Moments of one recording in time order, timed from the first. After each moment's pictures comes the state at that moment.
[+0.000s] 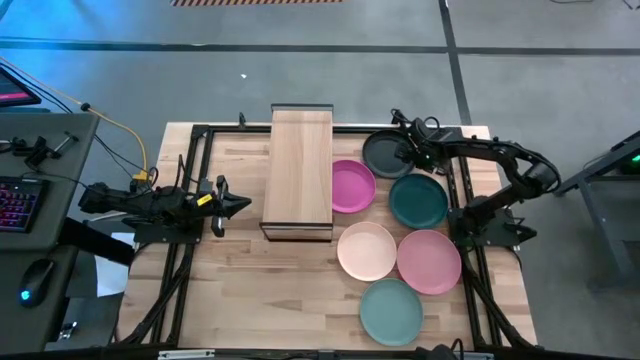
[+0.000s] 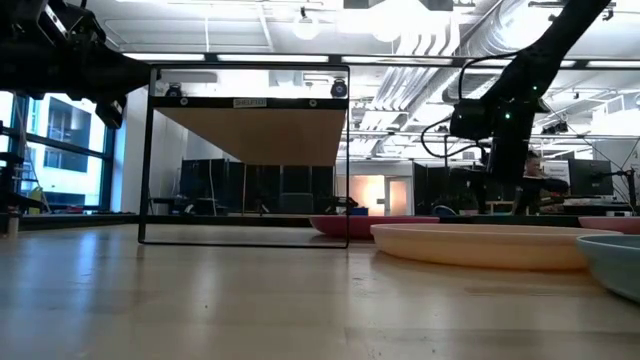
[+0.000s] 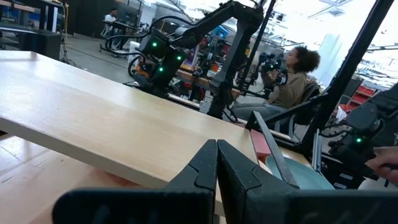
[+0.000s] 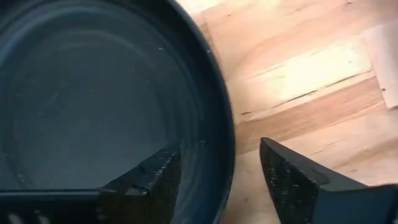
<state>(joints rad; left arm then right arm) -0.18 0.01 0.01 0.06 -0.33 -0.28 -0.89 1.46 0.68 -0.48 0.12 1.04</state>
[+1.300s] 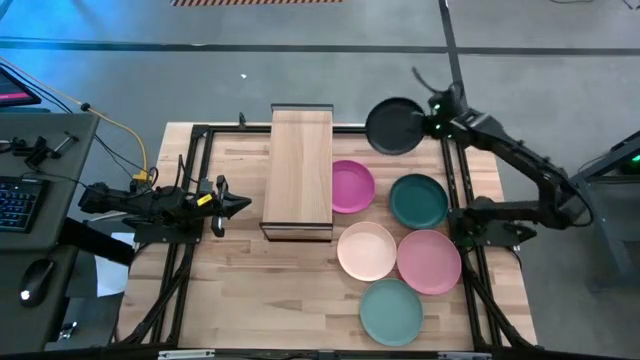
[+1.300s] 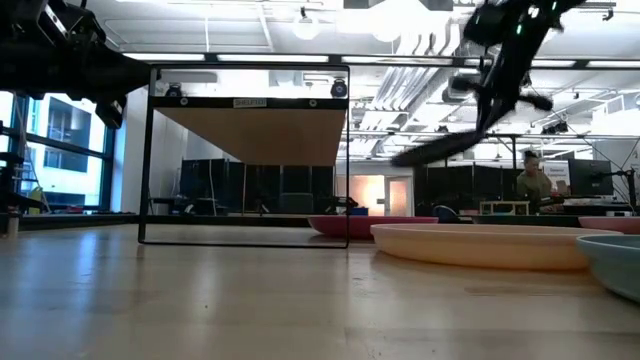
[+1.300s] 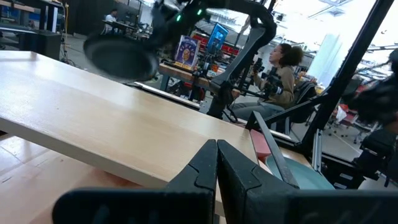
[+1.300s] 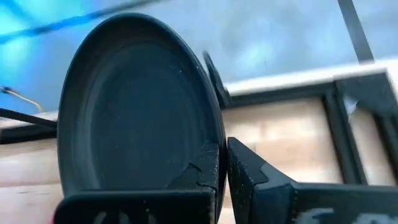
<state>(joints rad) -0.18 0.01 0.01 0.06 -0.33 -0.28 -0.90 1.12 1.03 -0.76 0.24 0.70</state>
